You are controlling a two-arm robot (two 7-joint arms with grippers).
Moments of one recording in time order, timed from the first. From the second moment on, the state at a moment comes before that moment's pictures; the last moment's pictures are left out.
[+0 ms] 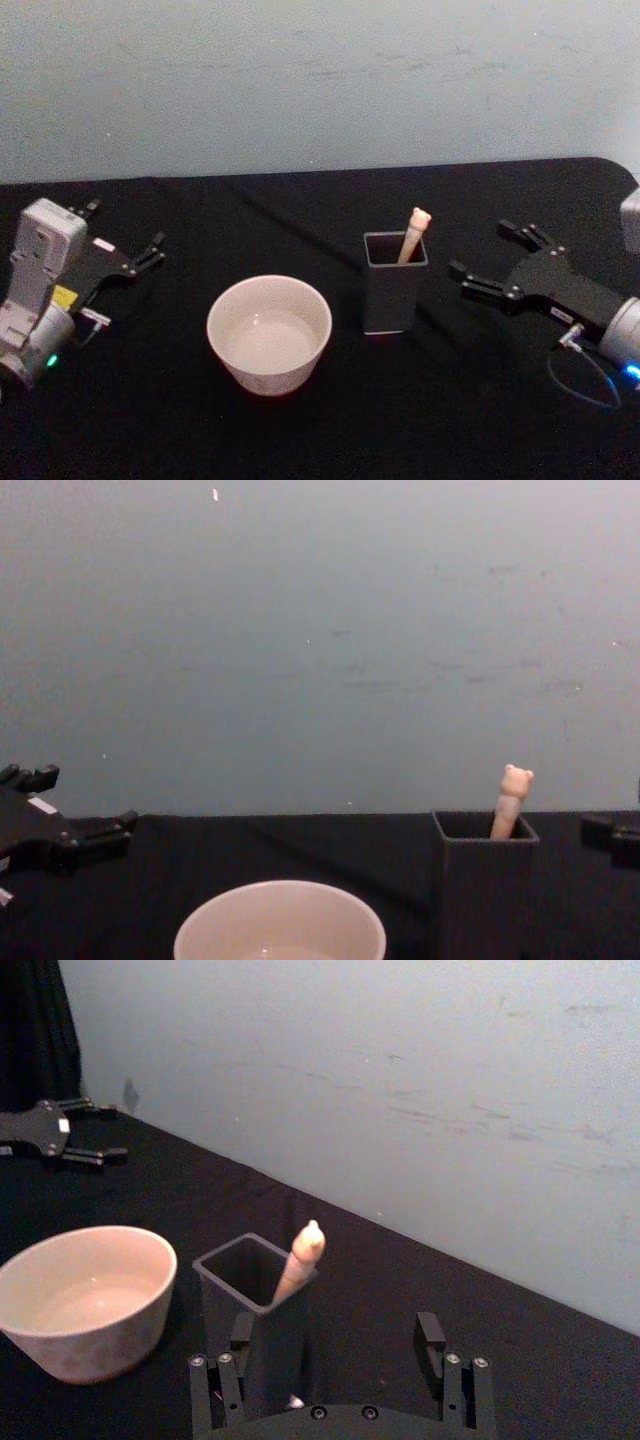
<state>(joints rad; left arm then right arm) -0.20 0.60 0.45 -1.41 -0.25 -0.12 0.03 0.06 0.68 -0.32 -1.63 0.52 -0.04 0.38</state>
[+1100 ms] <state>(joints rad) -0.20 0.60 0.45 -1.41 -0.25 -0.12 0.03 0.23 0.51 -0.36 -1.50 0.52 0.11 0.44</state>
